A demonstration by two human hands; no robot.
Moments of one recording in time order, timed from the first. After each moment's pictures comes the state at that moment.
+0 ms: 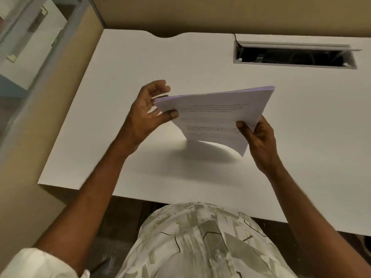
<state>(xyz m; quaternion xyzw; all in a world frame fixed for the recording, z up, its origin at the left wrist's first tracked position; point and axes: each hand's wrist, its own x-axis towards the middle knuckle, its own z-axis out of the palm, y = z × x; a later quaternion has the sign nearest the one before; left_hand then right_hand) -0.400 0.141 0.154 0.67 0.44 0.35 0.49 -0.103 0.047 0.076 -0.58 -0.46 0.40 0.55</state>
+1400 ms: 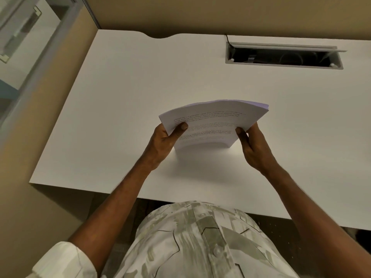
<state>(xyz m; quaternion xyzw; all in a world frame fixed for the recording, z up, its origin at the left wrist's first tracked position) -0.348 0.091 0.102 0.58 0.44 0.37 0.58 -0.079 0.026 0.062 -0.60 -0.62 0.28 0.41</state>
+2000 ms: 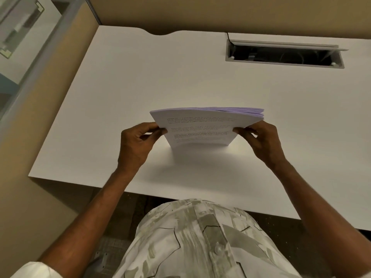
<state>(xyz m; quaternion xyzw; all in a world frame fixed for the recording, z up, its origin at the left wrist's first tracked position) -0.397 0.076 0.093 0.68 0.49 0.43 0.34 -0.050 0.026 0.061 -0.57 -0.65 0.23 0.45</state>
